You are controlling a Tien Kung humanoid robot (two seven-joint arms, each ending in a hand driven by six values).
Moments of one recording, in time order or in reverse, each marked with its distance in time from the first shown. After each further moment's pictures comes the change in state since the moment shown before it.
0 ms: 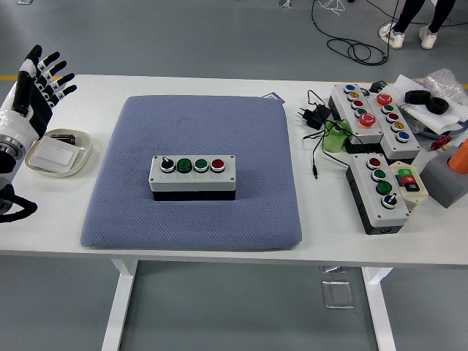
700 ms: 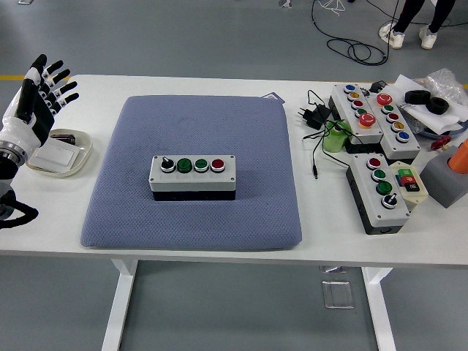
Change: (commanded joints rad) left arm 0.017 -0.001 0.011 -0.001 0.008 0.006 0.005; right arm -0.019 0.000 0.004 0.000 -0.011 0.003 -0.003
